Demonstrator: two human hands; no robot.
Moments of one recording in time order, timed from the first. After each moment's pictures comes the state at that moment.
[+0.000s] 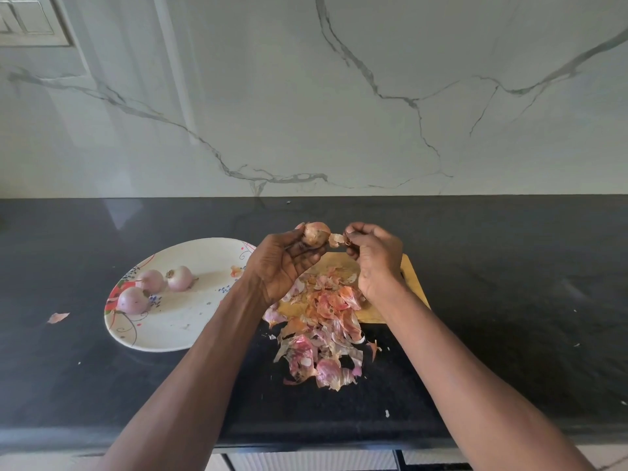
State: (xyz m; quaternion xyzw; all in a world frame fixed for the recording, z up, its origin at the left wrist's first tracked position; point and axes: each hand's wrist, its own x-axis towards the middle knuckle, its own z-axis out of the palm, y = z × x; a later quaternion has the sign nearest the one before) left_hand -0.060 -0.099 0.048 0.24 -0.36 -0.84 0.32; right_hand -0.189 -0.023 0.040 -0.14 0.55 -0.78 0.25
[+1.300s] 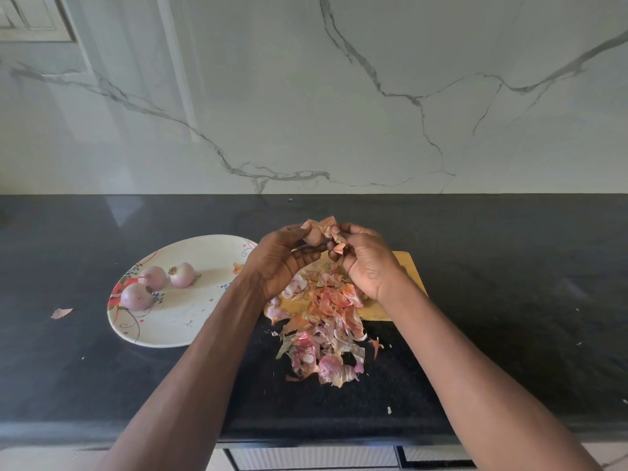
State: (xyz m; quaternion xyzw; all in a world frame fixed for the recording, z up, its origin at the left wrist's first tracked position) left_hand -0.059 -0.102 0.048 0.23 -0.44 -0.81 0.32; right_hand -0.183 -0.018 0.049 -0.22 0.44 -0.74 0.46
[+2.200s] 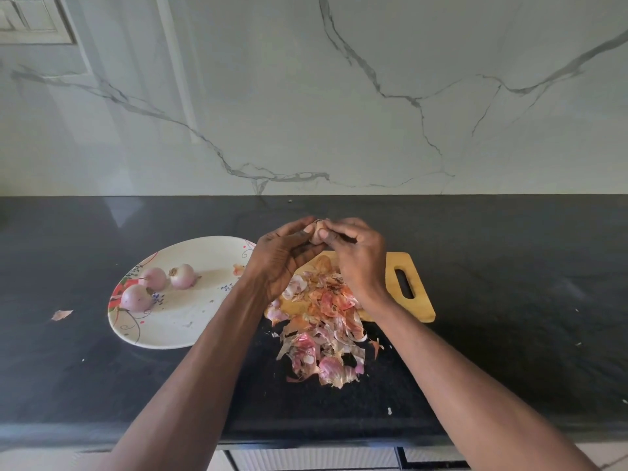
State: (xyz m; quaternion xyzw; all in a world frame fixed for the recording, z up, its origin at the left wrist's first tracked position) left_hand -0.062 -0.105 0.042 0.20 -0.41 -0.81 0.36; right_hand -0.176 -0.024 0.023 -0.44 0.59 -0.67 0.04
